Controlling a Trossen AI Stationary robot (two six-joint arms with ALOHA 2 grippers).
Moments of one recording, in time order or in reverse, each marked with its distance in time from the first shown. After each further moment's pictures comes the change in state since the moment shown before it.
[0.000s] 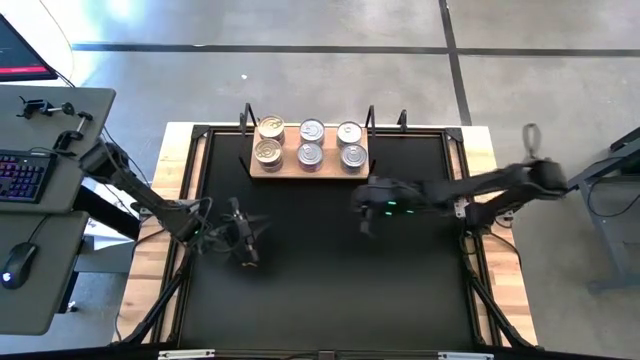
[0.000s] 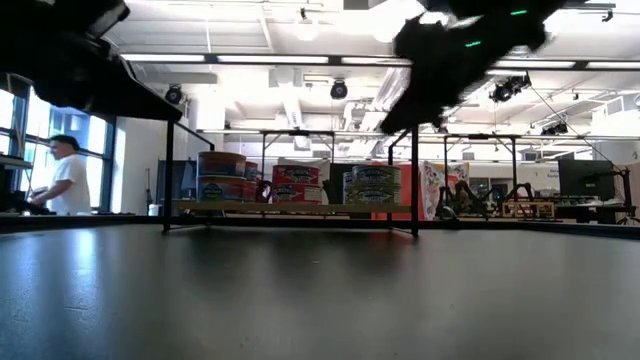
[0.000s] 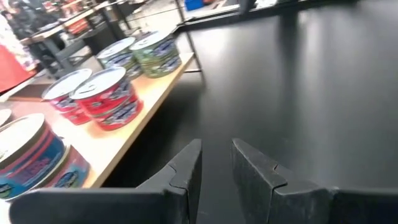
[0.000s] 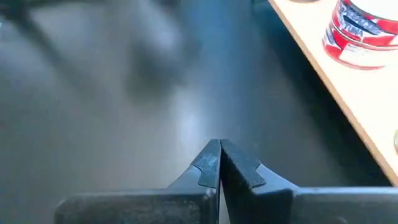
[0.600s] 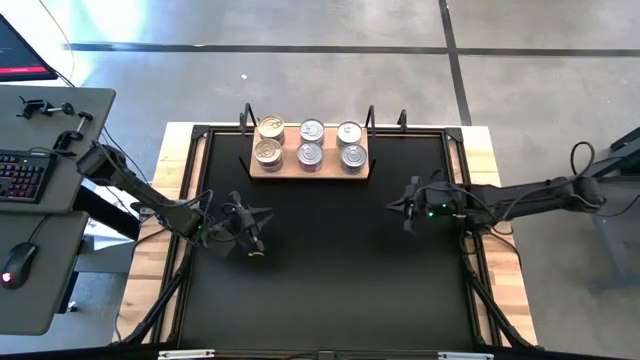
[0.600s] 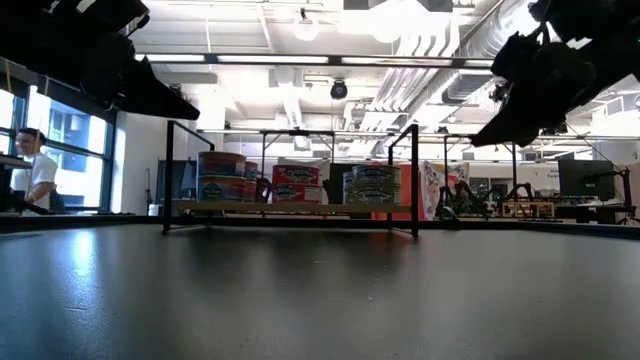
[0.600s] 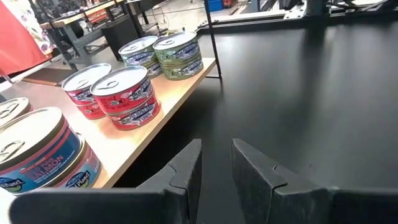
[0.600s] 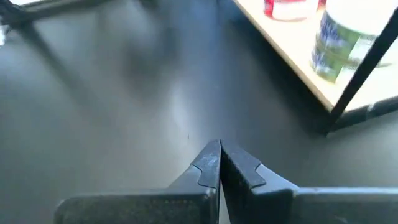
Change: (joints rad) left arm 0.108 0.000 0.000 0.080 0.015 0.001; right arm -0.004 -0.678 -0.501 -0.048 0.052 0.058
